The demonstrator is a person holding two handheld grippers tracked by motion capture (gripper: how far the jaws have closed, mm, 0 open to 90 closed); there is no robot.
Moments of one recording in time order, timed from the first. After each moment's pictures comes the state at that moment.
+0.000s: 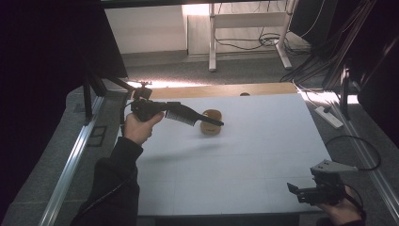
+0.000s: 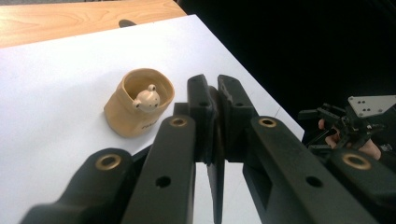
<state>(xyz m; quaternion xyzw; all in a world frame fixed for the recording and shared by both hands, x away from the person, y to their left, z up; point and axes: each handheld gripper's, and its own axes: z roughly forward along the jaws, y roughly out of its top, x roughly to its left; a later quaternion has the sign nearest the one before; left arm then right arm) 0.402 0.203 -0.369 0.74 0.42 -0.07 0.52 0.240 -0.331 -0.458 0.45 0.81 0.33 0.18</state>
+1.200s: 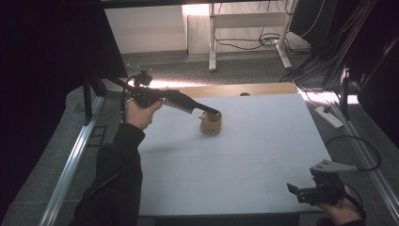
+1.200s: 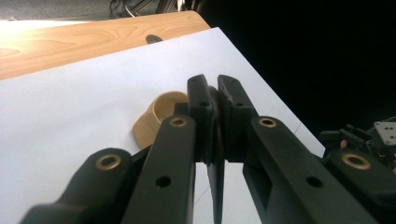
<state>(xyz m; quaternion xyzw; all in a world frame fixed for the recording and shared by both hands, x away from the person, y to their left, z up) 0.435 0.205 -0.353 0.74 0.45 -0.05 0.51 0.241 -0.331 -0.458 0.45 0.81 0.33 0.17</state>
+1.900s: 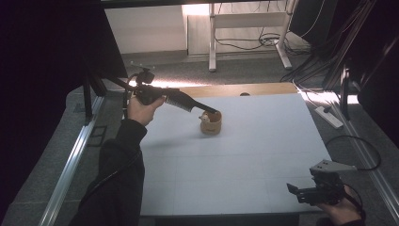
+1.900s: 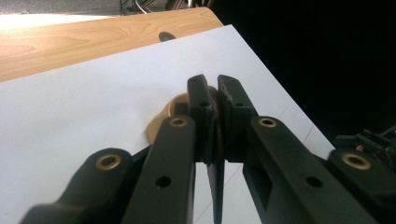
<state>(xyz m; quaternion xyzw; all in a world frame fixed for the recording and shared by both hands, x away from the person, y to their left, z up) 0.451 0.204 -0.359 0.74 0.46 -0.04 0.49 0.241 -0.331 -0.458 0.45 0.81 0.33 0.17</state>
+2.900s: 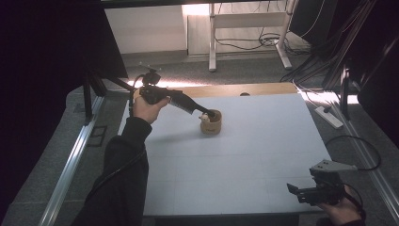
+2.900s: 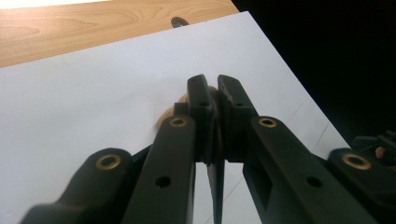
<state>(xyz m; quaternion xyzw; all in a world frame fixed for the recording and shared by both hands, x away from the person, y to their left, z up) 0.470 0.195 -0.375 0.75 0.48 -0.05 0.46 0.242 -0.332 -0.458 0.45 0.81 0.33 0.17</state>
